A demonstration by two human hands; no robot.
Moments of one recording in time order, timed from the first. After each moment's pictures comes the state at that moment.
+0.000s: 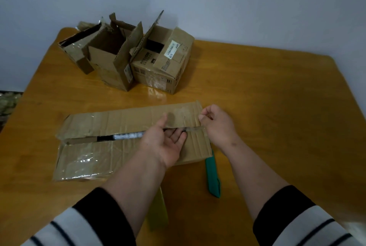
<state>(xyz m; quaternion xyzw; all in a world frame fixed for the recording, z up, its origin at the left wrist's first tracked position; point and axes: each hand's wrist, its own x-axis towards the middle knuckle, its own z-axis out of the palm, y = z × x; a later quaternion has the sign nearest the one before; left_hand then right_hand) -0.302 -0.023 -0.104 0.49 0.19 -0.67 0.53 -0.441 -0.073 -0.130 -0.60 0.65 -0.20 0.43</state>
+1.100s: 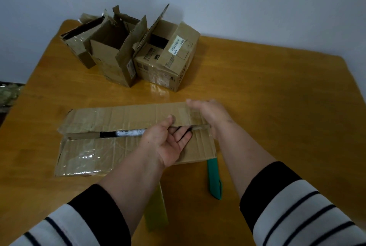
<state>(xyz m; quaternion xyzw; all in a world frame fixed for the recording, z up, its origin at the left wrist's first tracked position) -0.296 -0.027 -0.119 0.49 0.14 -0.69 0.51 -0.406 -0.112 -0.121 -0.37 0.70 -0.14 0.60</state>
